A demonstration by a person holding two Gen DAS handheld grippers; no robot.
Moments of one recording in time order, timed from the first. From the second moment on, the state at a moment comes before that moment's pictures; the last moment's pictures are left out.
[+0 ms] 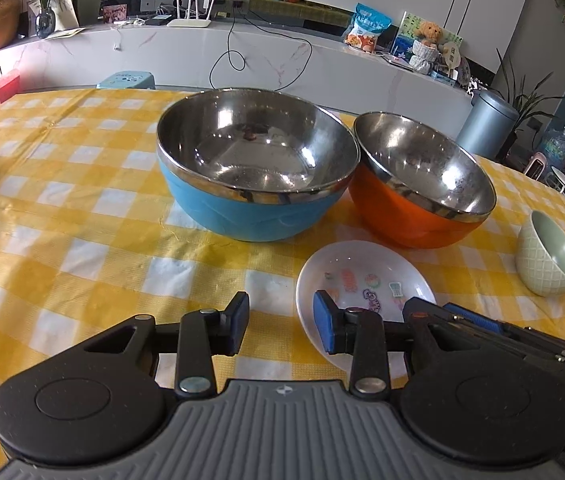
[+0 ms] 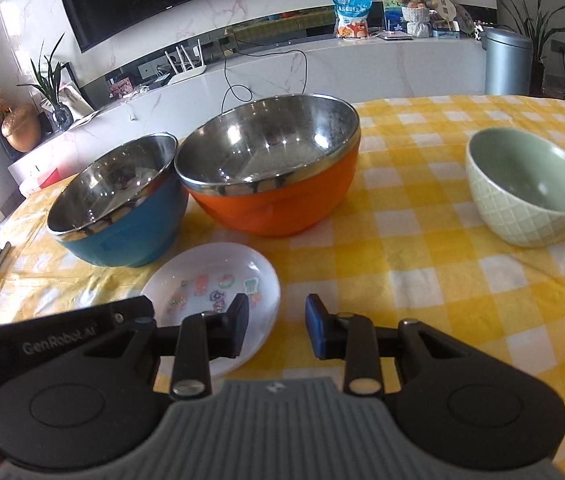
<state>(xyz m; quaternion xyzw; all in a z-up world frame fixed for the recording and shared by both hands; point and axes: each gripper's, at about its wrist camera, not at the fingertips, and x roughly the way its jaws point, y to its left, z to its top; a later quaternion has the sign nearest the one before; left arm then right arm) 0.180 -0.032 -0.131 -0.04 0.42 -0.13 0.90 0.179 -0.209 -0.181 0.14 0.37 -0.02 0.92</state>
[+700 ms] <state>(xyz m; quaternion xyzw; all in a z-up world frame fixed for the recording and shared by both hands) 0.160 -0.037 -0.105 -0.03 0.40 -0.14 0.91 0.164 -0.203 -0.165 0.14 0.35 -0.01 0.93</state>
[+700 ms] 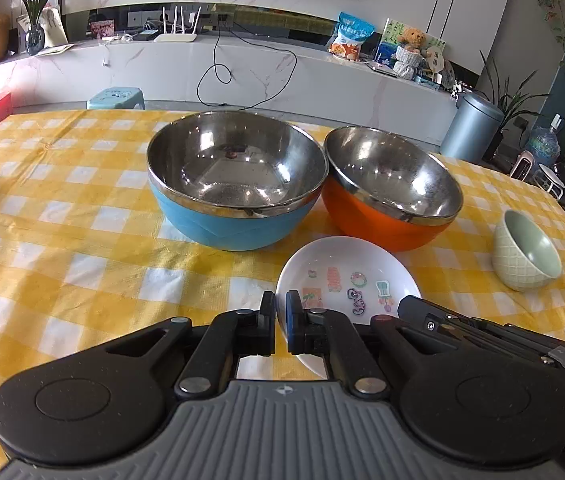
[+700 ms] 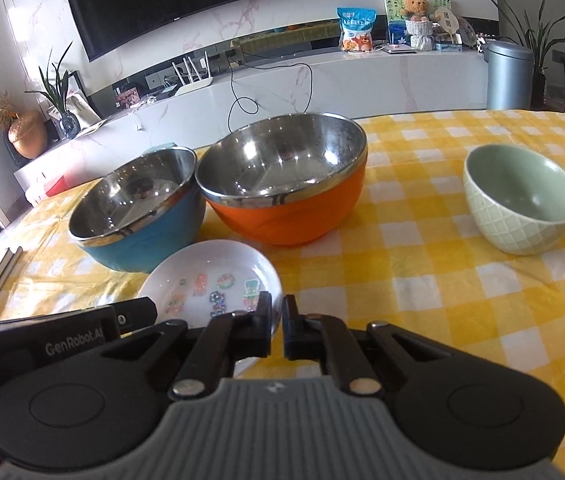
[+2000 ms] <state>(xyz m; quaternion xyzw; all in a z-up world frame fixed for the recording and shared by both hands) 0.029 0.065 -0.105 -0.08 0.43 -0.08 0.90 0.034 -0.118 -0.148 0.09 0.39 0.09 0.91</state>
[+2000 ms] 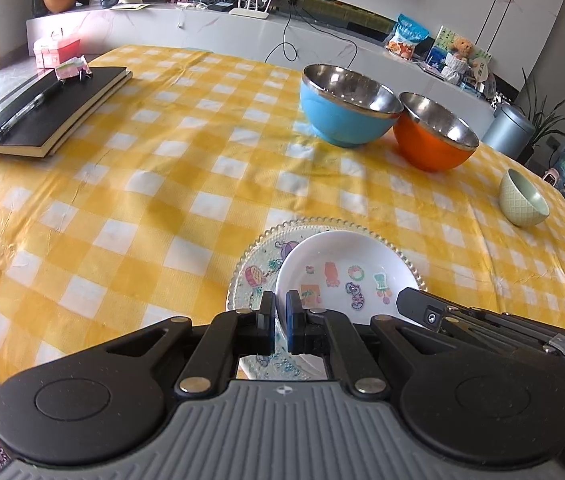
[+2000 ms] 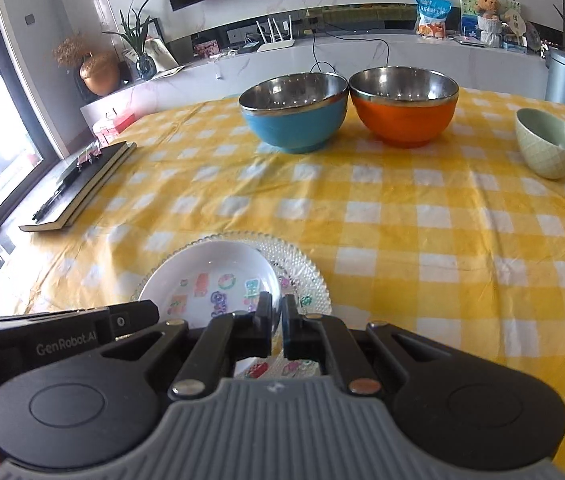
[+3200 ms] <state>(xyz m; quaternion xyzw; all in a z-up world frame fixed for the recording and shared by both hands) 0.027 0.063 -0.088 -0.07 0.41 -0.08 0.91 0.031 -0.134 -0.137 0.09 0.36 0.07 0.93</state>
